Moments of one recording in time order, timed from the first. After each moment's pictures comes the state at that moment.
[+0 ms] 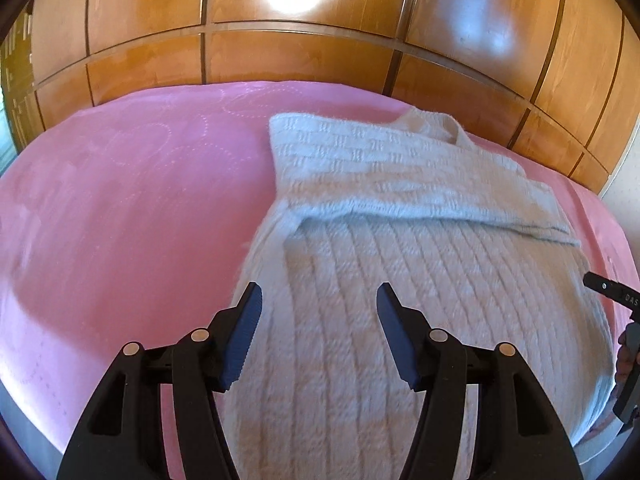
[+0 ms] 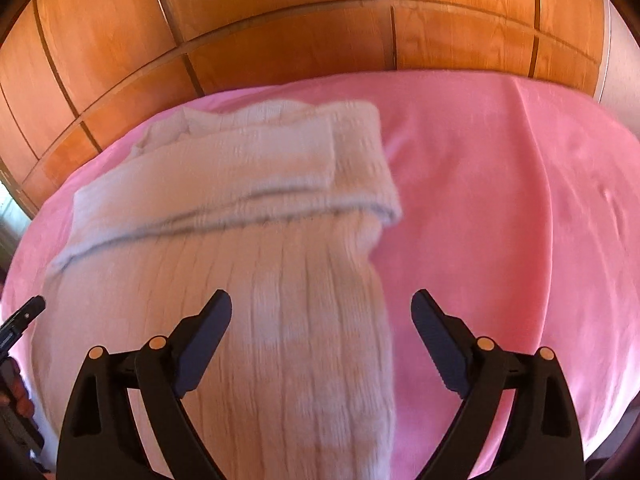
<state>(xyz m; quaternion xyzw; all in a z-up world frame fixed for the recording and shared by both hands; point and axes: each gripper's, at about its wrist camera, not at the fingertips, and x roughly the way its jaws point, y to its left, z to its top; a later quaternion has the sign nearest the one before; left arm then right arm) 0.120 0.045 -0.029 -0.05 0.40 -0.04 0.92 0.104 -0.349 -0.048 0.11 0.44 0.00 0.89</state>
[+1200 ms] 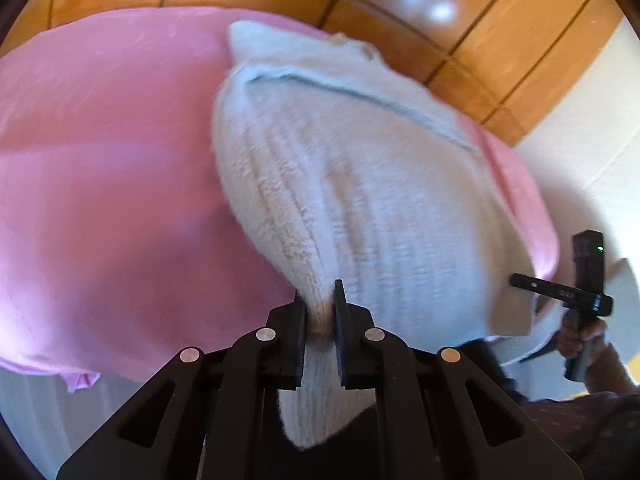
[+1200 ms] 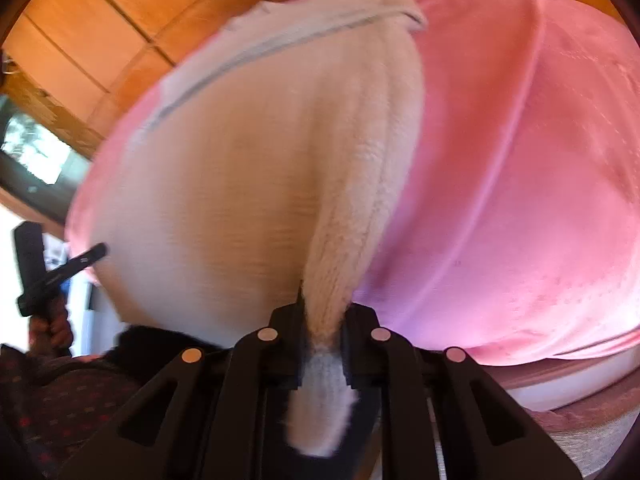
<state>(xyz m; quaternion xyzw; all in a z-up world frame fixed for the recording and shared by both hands) 0.003 0.082 -0.046 -0.12 0.47 -0.22 0.85 -0.037 -0.334 -0.058 0.17 0.51 0.17 0.82</state>
